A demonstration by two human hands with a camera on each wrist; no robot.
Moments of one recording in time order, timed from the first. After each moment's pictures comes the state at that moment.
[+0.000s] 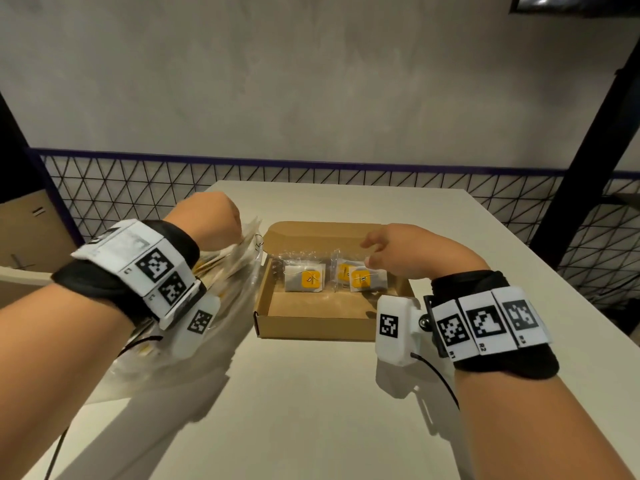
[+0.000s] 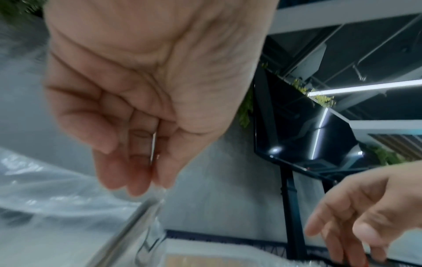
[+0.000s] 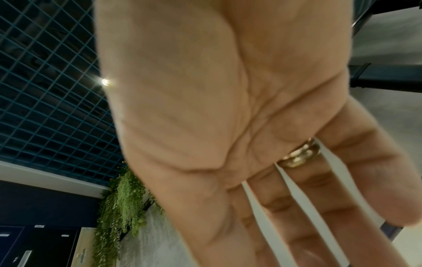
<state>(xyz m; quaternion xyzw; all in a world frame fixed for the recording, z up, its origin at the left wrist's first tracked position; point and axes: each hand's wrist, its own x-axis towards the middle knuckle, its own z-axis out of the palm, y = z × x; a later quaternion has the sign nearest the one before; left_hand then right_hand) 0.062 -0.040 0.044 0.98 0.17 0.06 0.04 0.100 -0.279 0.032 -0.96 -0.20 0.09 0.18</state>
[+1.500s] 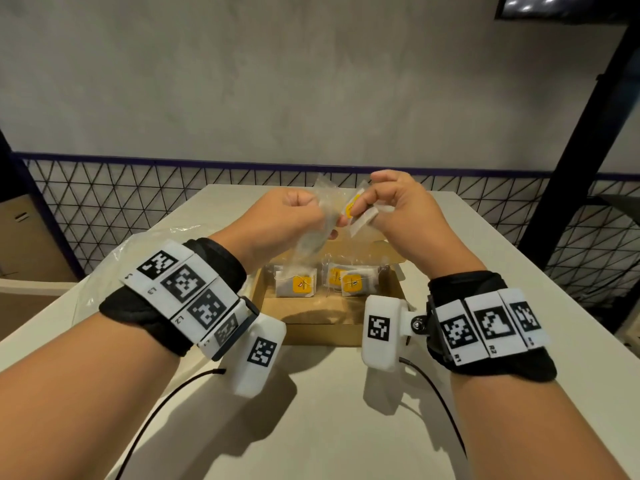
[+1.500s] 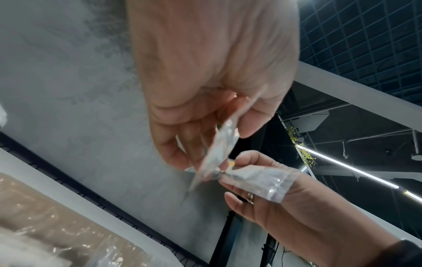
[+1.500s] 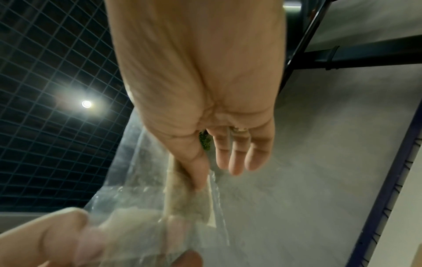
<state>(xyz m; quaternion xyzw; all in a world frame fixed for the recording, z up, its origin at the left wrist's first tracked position) 0.053 -0.118 0.051 0.80 -0.08 0.06 0.59 0.102 -0.281 0.043 -0.82 -0.25 -0.11 0.49</state>
